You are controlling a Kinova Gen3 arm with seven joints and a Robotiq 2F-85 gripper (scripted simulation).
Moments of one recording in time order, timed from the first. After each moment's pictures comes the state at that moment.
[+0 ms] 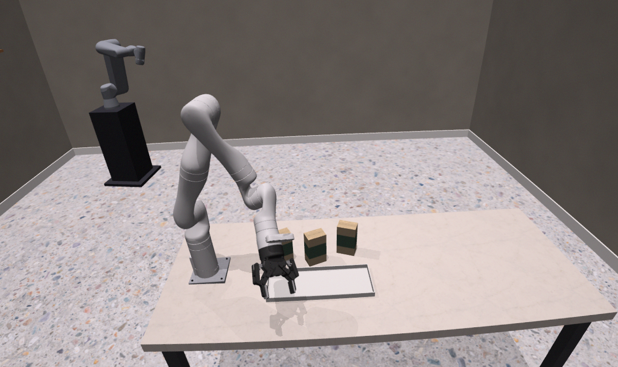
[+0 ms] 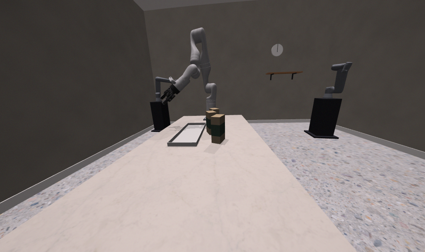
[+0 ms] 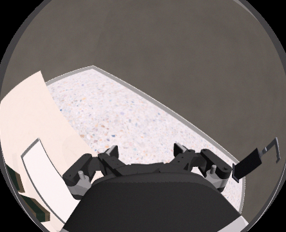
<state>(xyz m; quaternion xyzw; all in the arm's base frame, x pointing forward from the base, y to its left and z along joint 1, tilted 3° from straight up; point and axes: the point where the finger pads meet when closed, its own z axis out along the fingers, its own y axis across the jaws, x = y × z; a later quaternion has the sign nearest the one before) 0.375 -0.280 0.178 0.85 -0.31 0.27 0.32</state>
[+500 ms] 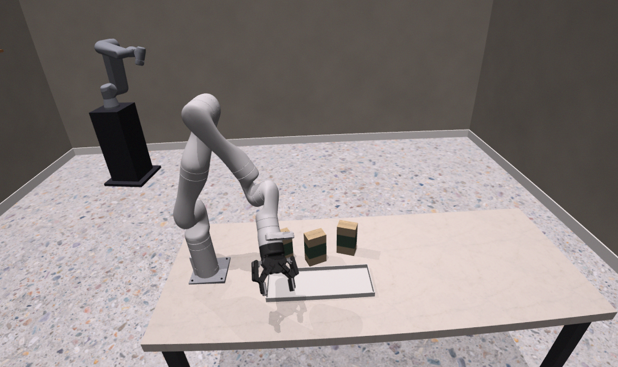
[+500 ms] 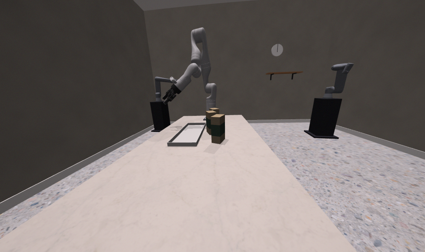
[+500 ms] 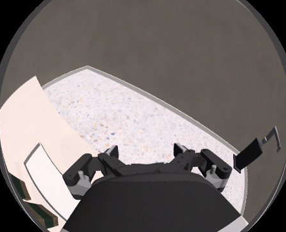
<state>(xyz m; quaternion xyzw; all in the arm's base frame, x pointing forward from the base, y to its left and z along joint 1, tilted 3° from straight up) 0.369 -0.269 0.178 0.84 -0.35 0.26 0.31</state>
